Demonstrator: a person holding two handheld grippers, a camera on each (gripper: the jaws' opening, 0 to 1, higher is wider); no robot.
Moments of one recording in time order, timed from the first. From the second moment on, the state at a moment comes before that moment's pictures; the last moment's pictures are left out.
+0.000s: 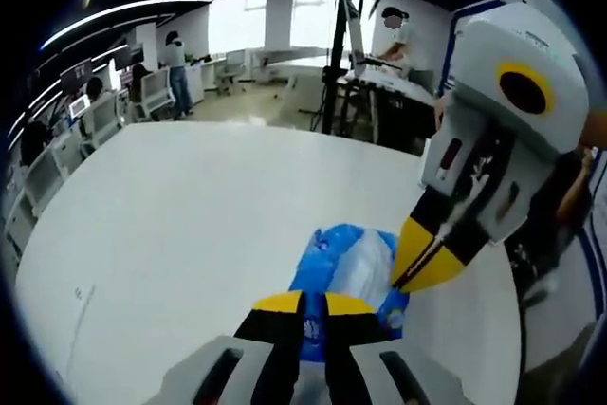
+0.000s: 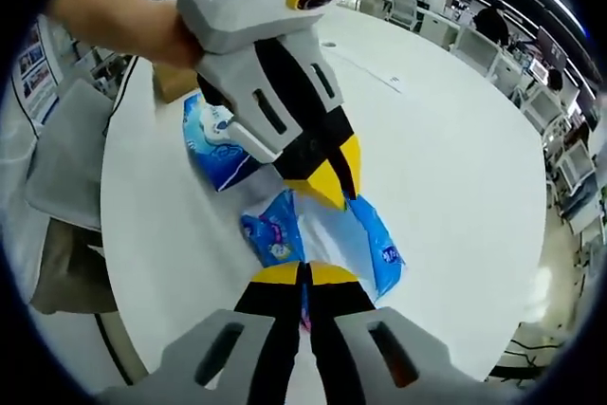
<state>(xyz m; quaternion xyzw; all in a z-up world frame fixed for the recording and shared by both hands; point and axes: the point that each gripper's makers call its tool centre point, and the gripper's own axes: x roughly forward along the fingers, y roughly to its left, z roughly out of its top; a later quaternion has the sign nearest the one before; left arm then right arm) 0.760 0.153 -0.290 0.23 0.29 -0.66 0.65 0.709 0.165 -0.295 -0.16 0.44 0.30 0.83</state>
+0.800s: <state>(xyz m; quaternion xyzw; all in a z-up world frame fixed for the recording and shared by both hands) 0.753 0.179 -0.244 0.22 0.26 -0.67 0.66 0.703 0.171 -0.268 -0.18 0.44 0.29 0.83</state>
